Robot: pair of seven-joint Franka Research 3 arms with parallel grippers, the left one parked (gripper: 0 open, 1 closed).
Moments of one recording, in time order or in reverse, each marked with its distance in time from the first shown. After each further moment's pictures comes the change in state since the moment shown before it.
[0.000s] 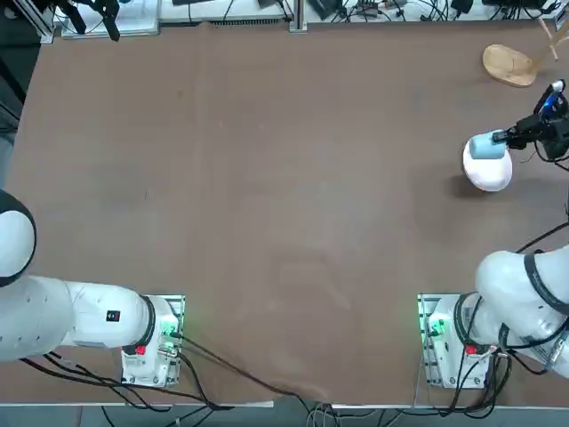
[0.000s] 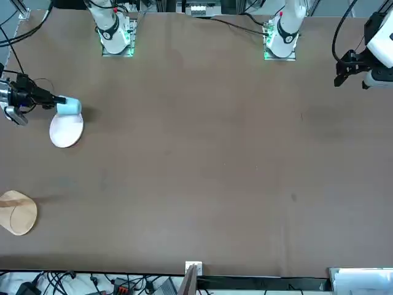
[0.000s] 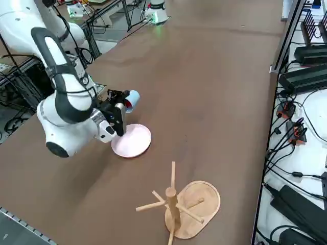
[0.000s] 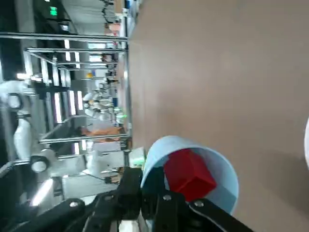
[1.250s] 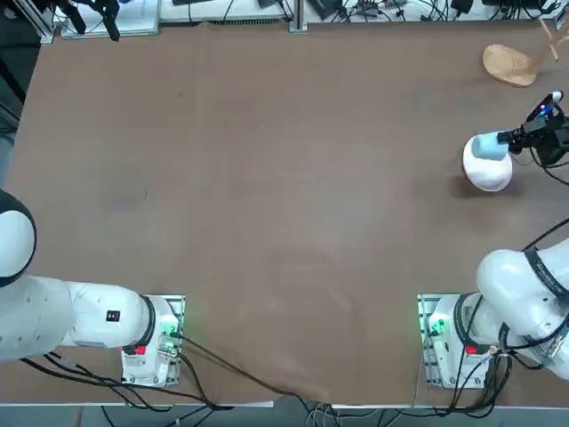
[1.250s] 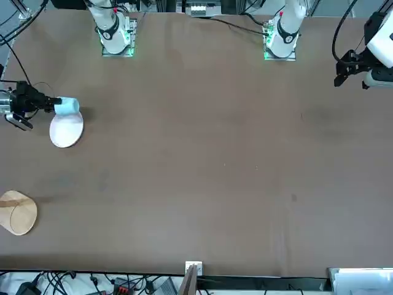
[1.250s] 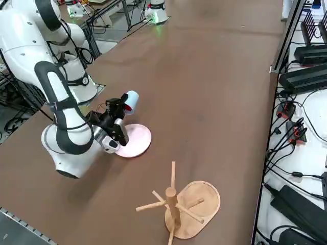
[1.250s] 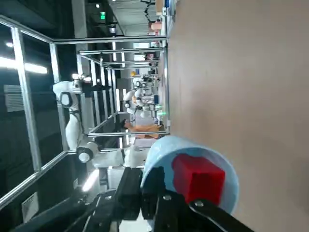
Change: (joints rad) arm -0.035 0.211 0.001 0.150 0.061 -0.182 -0.022
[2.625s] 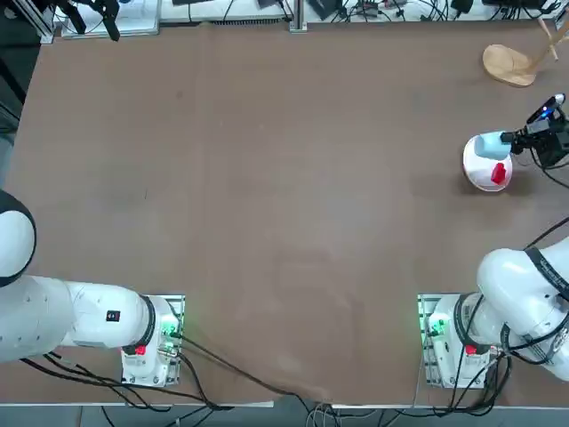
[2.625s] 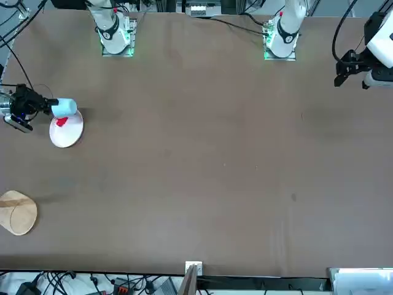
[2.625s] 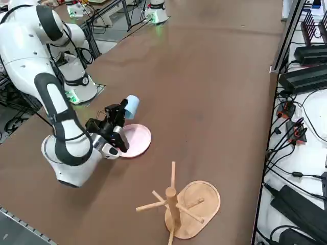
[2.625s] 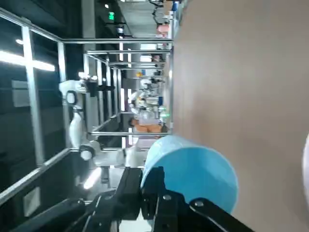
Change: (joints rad) arm -0.008 0.060 0.012 0.101 -0.003 0.028 -0.012
